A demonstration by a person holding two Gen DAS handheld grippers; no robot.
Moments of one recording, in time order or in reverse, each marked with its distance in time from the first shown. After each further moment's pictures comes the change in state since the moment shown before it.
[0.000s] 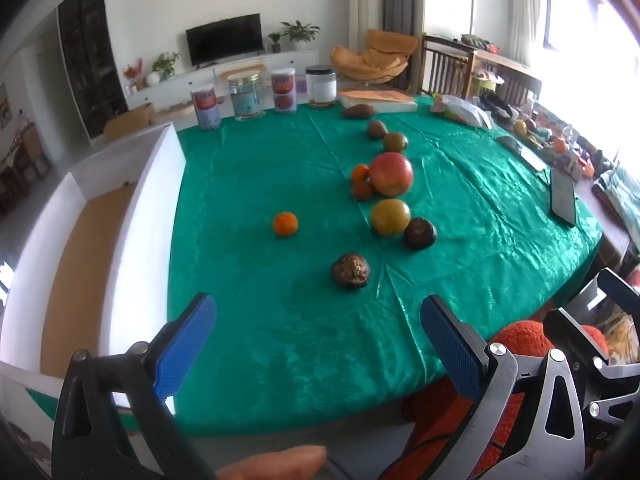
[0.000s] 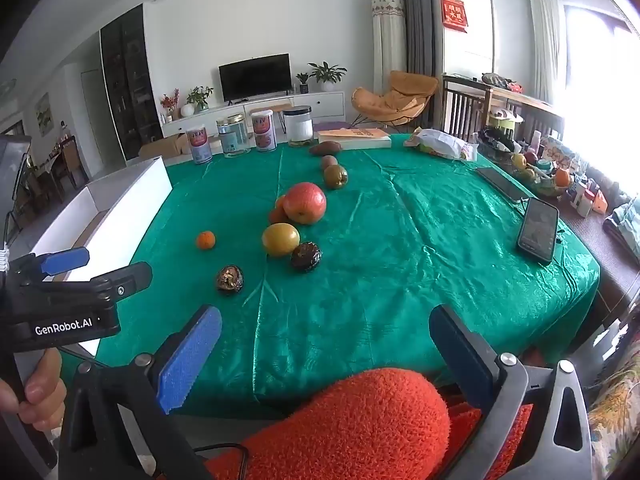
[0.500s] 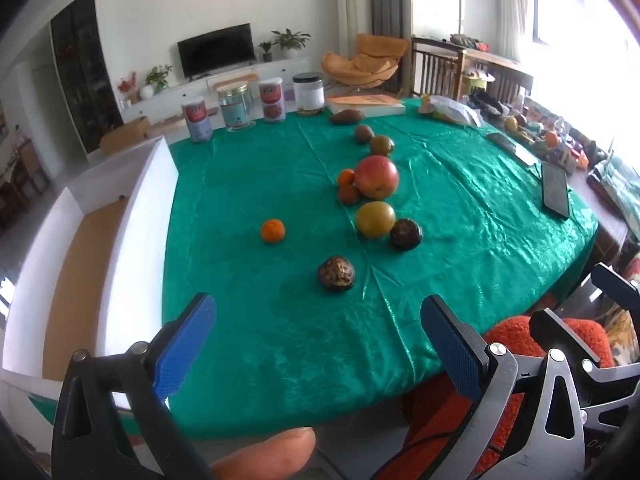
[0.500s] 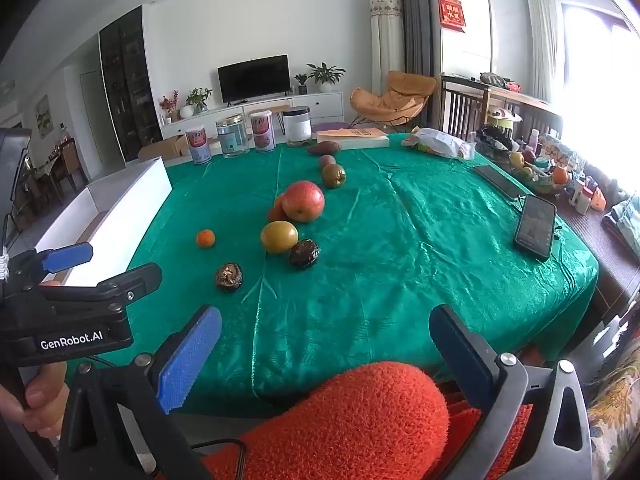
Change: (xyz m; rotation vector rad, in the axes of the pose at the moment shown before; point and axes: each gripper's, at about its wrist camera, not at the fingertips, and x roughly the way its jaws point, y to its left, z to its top) left arm -0.005 -0.012 -0.002 0.008 -0.003 -0.022; right arm -0.007 -0.001 -0.007 0.019 -0.014 0.010
